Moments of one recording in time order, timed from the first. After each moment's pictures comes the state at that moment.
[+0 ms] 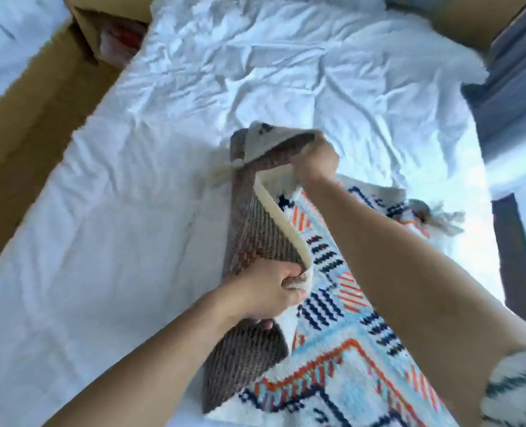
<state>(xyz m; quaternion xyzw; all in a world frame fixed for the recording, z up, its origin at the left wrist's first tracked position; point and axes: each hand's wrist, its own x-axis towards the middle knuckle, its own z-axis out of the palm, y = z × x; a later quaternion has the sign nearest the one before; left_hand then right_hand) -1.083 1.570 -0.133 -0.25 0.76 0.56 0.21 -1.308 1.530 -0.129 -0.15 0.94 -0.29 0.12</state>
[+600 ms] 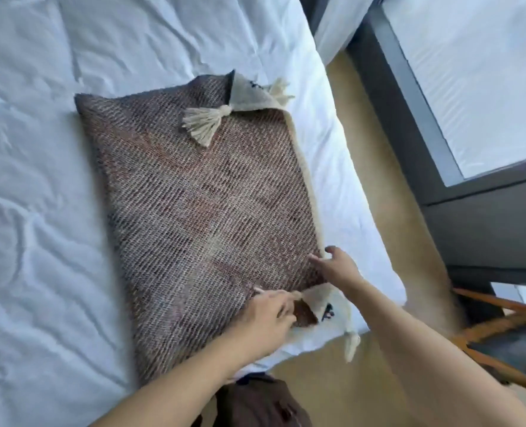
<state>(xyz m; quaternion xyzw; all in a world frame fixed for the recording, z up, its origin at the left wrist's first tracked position) -1.163 1.944 -0.224 -0.05 0.84 0.41 0.36 -1.288 2.122 -0.282 0.21 0.86 -0.25 0.40</state>
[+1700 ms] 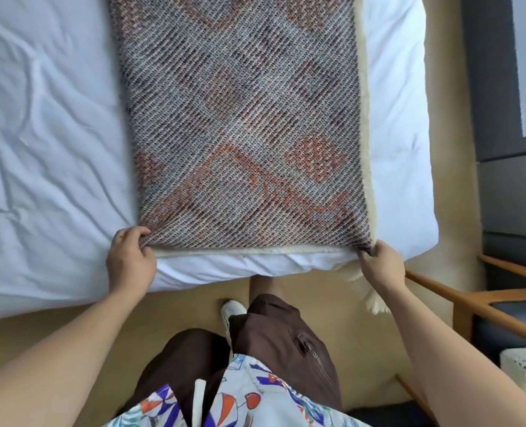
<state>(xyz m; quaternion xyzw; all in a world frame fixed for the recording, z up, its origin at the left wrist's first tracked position) -0.951 1.817 -0.326 -0.43 0.88 0.20 0.08 -1.144 2.231 -0.338 0.14 0.92 -0.15 0.34</state>
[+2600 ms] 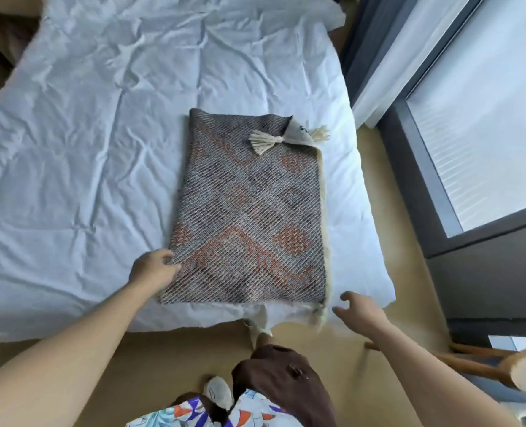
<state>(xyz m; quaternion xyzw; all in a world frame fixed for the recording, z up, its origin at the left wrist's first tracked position) -0.898 1.839 -0.176 -0.47 0.81 0.34 0.14 -1.059 2.236 -0.186 -0.07 0.92 -0.01 0.38</state>
